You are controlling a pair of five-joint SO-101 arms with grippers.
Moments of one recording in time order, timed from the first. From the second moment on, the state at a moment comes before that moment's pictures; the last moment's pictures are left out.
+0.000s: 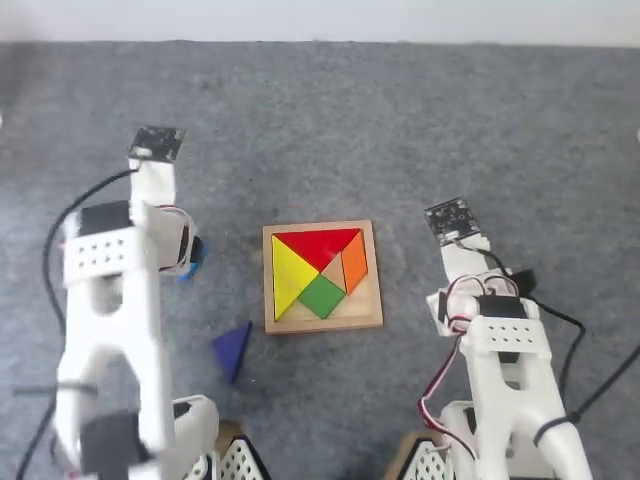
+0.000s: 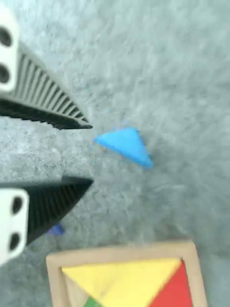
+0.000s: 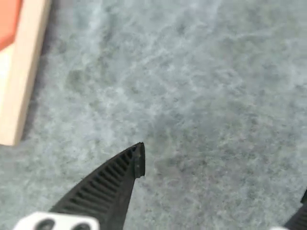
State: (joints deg) left arm -16.7 -23.3 33.8 76.2 -13.5; right arm -2.6 -38.0 70.2 44.0 22.5
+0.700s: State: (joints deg) left arm -19.0 4.6 33.5 59.3 -17.0; right arm -3.5 -38.0 70.2 44.3 22.5
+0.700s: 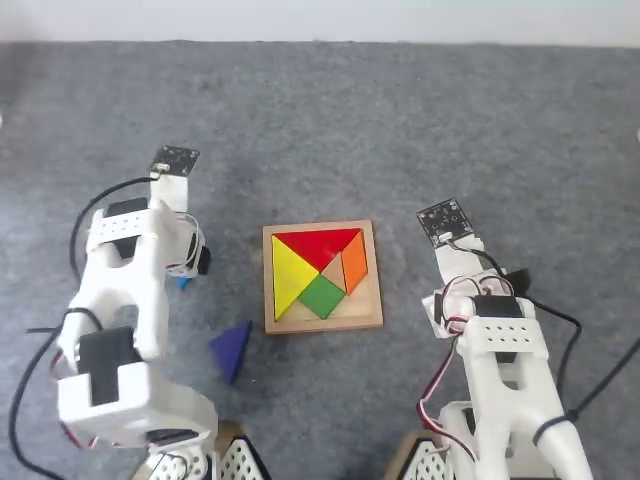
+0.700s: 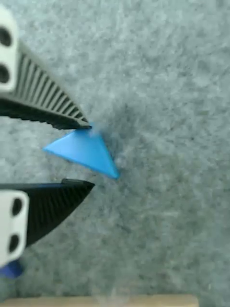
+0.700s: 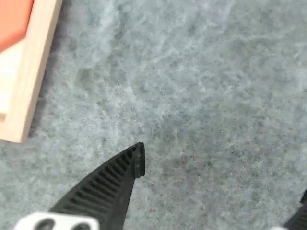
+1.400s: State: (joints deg) left arm -19.1 7.7 33.1 59.2 -18.9; right arm -3.5 -38.0 70.2 44.3 24.1
